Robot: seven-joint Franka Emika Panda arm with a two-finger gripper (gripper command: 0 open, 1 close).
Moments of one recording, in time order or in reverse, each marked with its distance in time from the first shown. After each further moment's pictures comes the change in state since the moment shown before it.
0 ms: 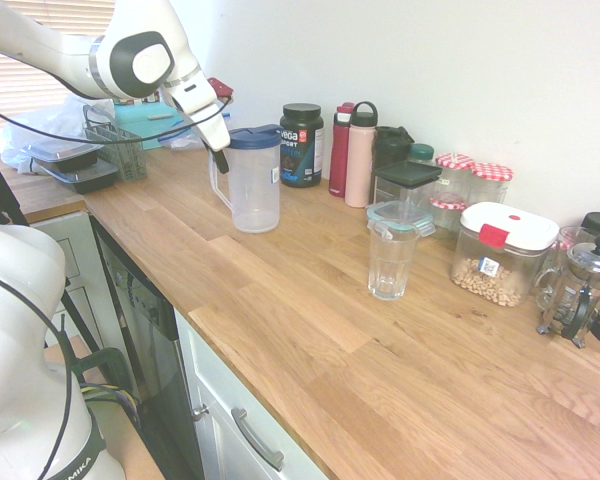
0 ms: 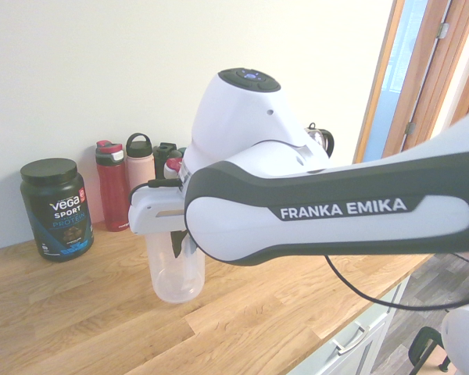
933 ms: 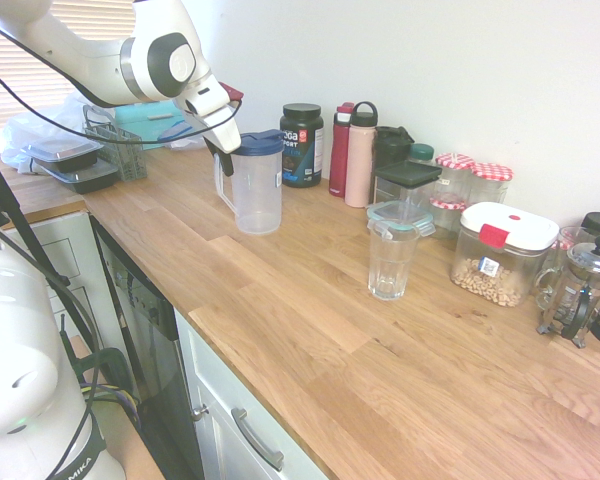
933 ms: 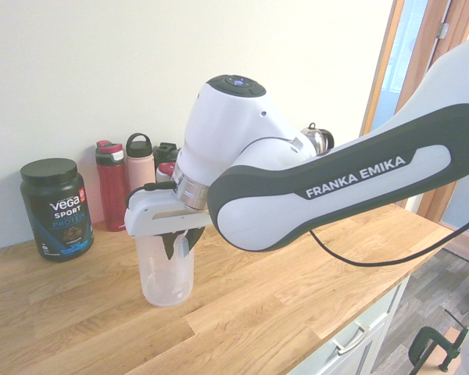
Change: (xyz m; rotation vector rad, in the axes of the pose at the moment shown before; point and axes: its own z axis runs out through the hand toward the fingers) arm 0.004 -0.005 0.000 -0.015 -0.032 -0.075
